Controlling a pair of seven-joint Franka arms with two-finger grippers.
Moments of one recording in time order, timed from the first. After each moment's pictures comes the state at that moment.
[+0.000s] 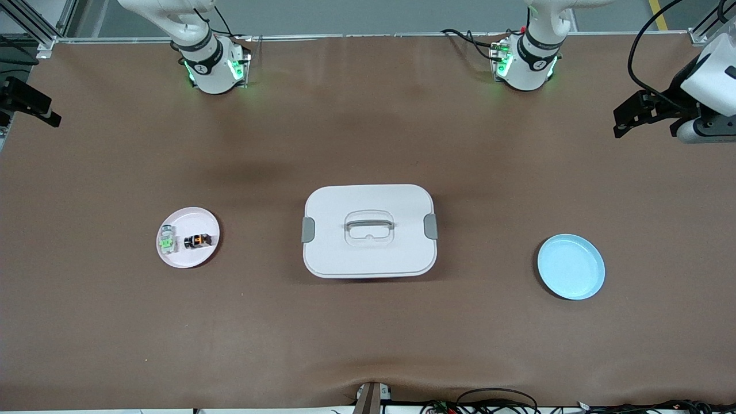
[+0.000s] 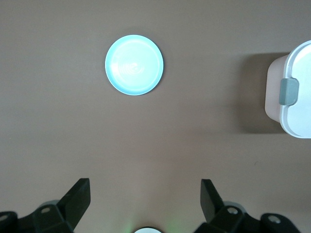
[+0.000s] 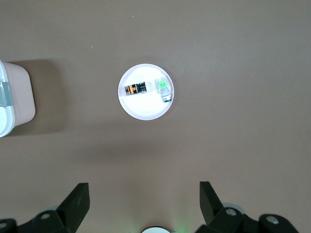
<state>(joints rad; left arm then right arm) 0.01 -0.01 -0.15 -1.48 0.03 1.44 -0.12 -0.02 -0.09 -0.08 -1.55 0.03 1.44 -0.05</state>
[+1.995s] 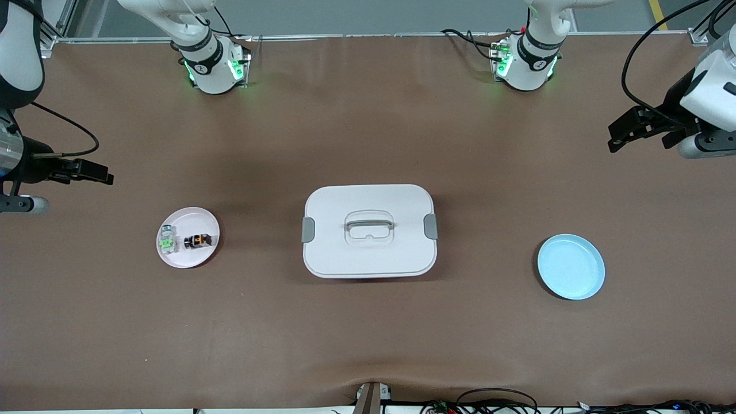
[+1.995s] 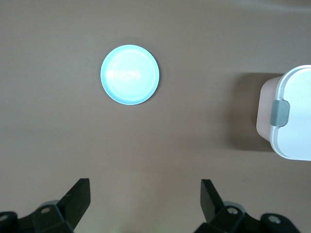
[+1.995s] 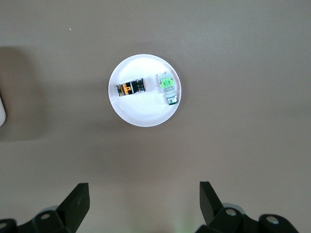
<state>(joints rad) 0.01 0.01 -0.15 -1.48 0.01 1.50 -0.20 -0.02 0.12 -0.08 -1.63 0.05 1.58 -0.05</state>
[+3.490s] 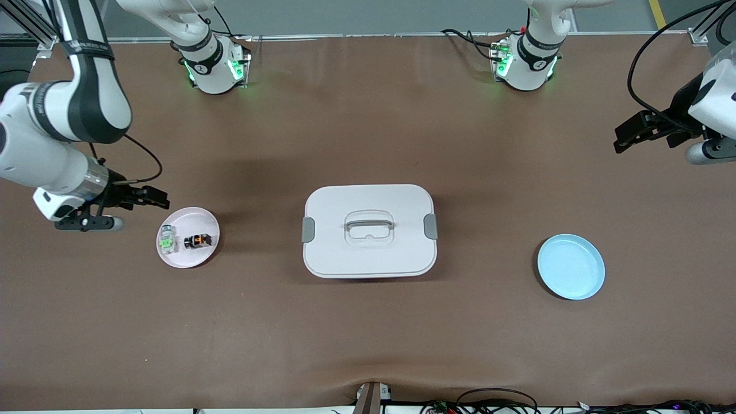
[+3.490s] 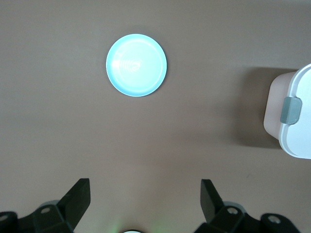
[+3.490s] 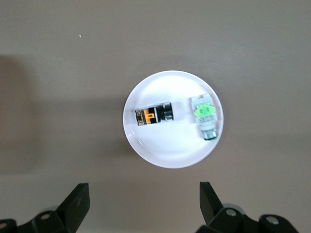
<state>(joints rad) 0.03 0.04 -0.14 -1.48 0.01 1.47 -0.20 0.06 0.12 -0.06 -2.02 0.11 2.09 -0.05</state>
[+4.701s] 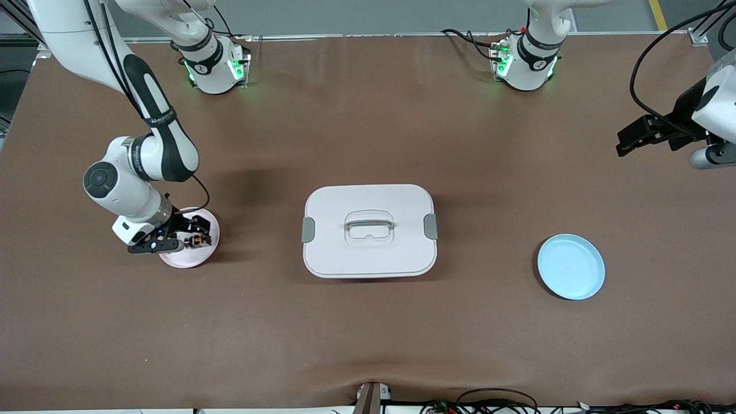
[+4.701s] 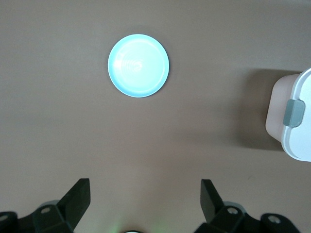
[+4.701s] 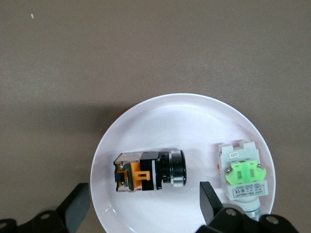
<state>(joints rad) 0.04 0.04 -0.14 -1.47 0.01 1.47 -0.20 0.10 0.40 -0.07 -2.14 0.11 2.58 -0.13</state>
